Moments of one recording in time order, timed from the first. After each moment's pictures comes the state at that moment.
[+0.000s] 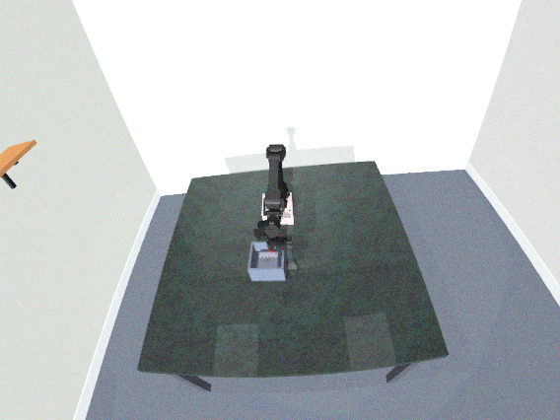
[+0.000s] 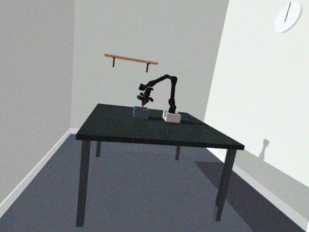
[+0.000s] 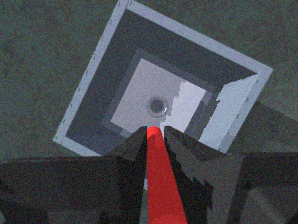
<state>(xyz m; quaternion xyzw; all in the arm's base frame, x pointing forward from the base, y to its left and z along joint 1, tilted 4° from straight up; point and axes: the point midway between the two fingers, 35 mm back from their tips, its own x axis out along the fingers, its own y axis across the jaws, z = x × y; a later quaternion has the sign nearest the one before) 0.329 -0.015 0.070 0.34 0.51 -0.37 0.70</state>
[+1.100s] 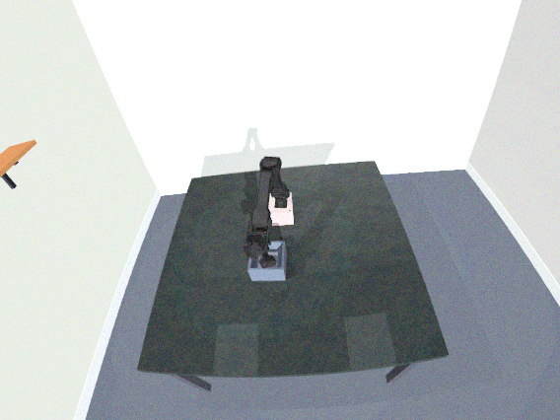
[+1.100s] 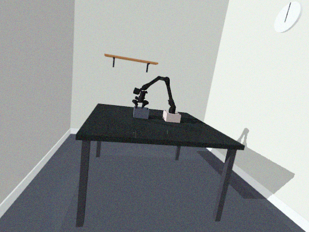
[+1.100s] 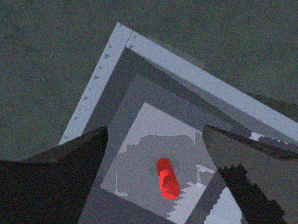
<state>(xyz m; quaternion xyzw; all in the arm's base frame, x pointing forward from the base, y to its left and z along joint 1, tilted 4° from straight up) 0.368 -0.059 0.017 0.32 0.55 -0.37 0.68</state>
